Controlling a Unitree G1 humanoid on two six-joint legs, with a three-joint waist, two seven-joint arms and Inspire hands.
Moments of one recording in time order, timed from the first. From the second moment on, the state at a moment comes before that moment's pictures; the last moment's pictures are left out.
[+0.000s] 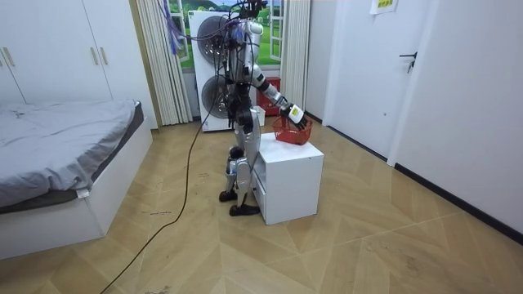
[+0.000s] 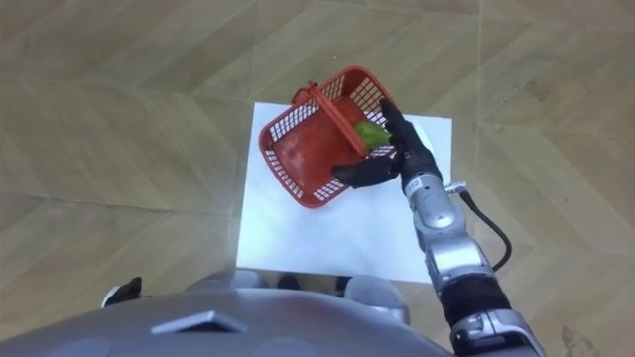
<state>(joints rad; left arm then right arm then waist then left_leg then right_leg) 0.19 0.21 -0.03 1.12 -0.04 0.04 0.15 0.07 -0.23 0.20 0.50 -0.05 -0.03 -0.03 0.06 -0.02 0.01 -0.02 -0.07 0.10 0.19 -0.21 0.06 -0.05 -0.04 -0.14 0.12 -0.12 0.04</state>
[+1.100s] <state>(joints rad) 0.22 0.20 0.02 1.06 -0.05 0.02 0.12 0.12 -0.23 0.13 0.25 -0.05 -0.03 -0.05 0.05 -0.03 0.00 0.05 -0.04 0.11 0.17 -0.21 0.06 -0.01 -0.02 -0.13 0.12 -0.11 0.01</state>
